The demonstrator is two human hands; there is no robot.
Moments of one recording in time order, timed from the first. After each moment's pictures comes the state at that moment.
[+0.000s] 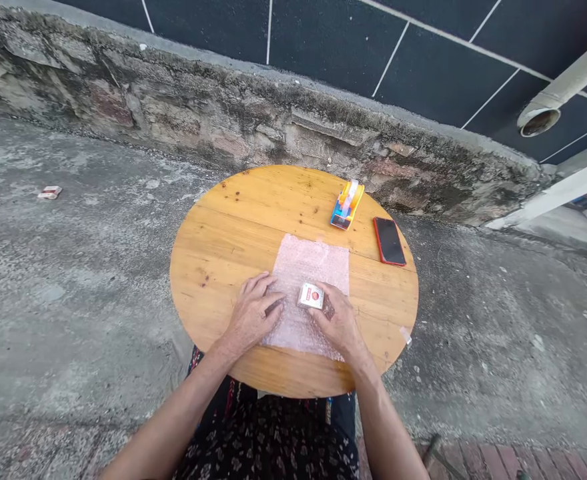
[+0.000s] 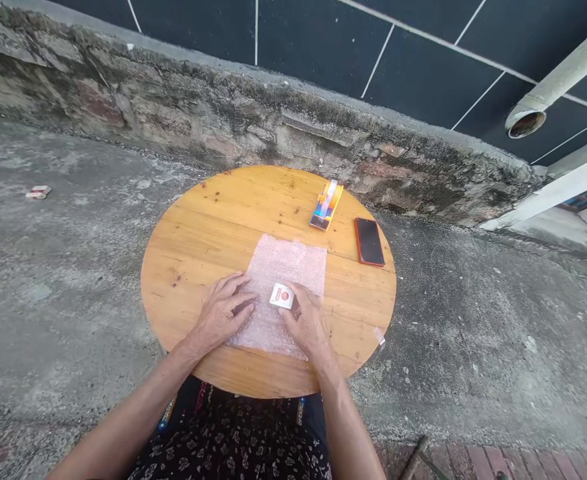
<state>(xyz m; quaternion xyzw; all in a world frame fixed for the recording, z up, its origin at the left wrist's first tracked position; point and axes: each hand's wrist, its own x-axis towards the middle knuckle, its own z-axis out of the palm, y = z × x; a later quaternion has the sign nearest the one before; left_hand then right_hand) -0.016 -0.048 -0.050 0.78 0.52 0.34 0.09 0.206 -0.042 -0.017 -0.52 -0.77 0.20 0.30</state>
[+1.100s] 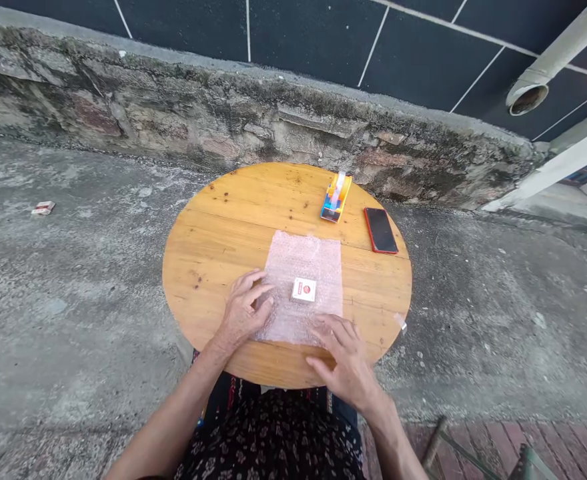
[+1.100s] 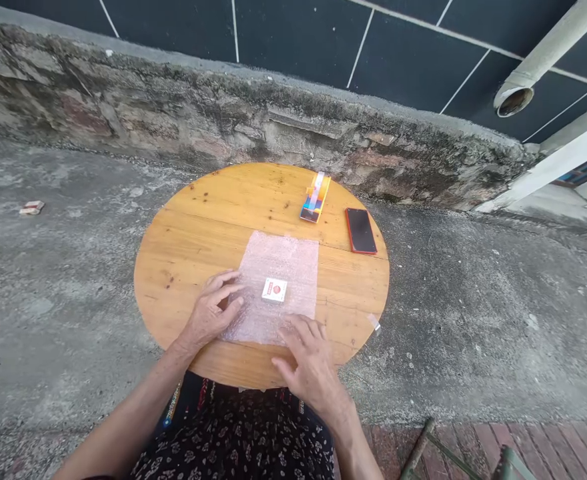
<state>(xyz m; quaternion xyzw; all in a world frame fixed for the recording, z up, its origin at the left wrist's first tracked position) -0.018 -0.047 -0.050 0.74 0.51 0.41 0.14 0.227 -0.120 -0.003 -0.47 -0.84 0.13 0.22</state>
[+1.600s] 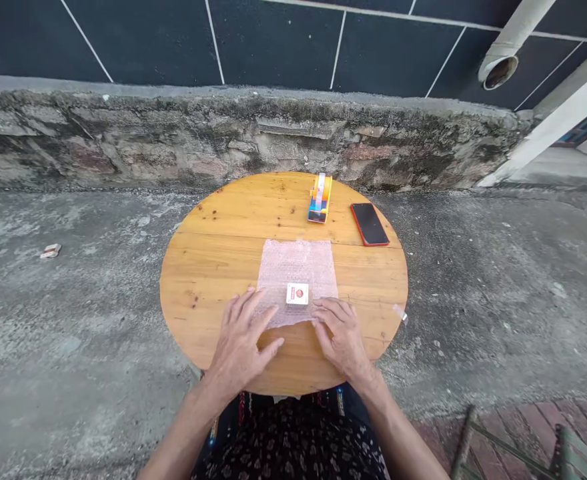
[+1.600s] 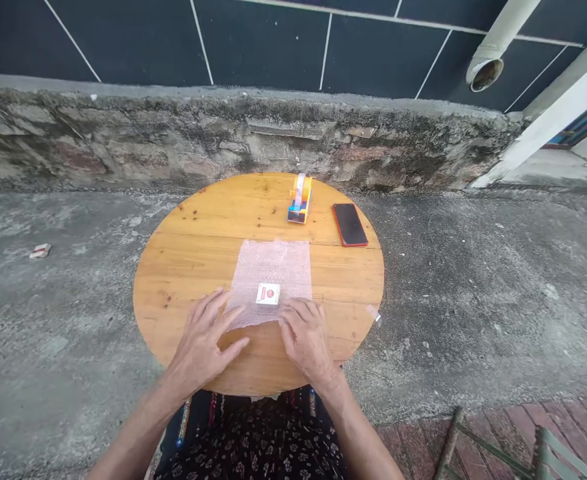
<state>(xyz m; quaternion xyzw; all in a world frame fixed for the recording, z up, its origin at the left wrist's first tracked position) -0.011 -0.088 0.004 0.84 0.47 0.27 0.03 0.214 -0.091 -0.006 -0.51 -0.77 0.08 0.37</state>
